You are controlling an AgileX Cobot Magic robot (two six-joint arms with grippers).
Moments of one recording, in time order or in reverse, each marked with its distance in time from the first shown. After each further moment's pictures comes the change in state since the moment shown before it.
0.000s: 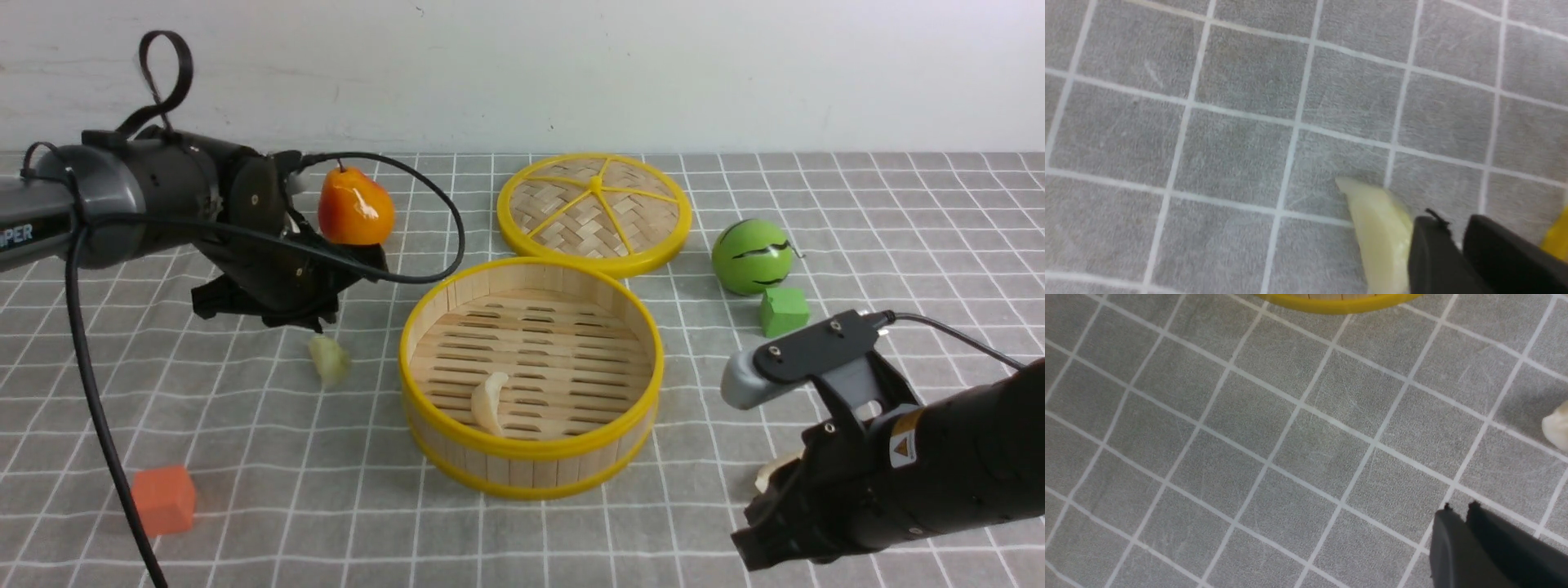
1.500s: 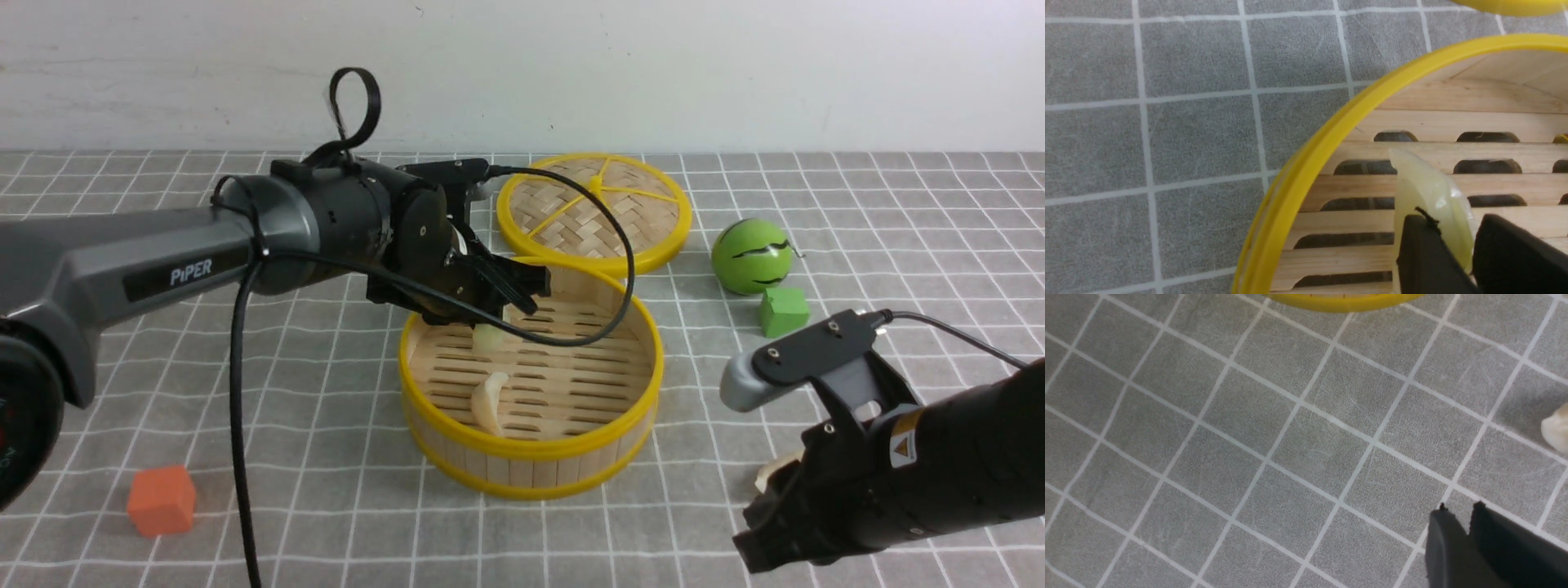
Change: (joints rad) right arm 0.000 0.000 0.000 -0.002 0.001 -0.018; left arm -0.242 0.080 -0.123 -0.071 -0.081 0.135
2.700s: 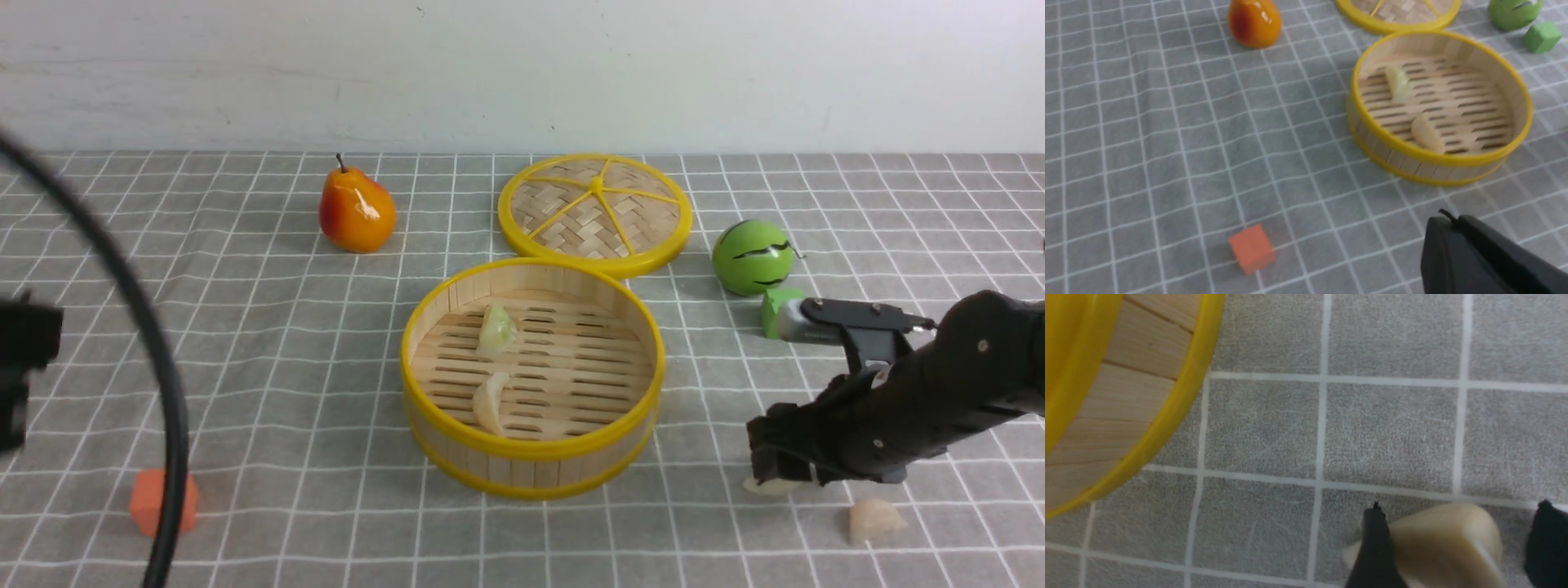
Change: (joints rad) right arm -0.293 0.398 -0.142 0.157 -0.149 0.013; left arm 0.000 -1.370 0.655 0.143 0.422 0.202
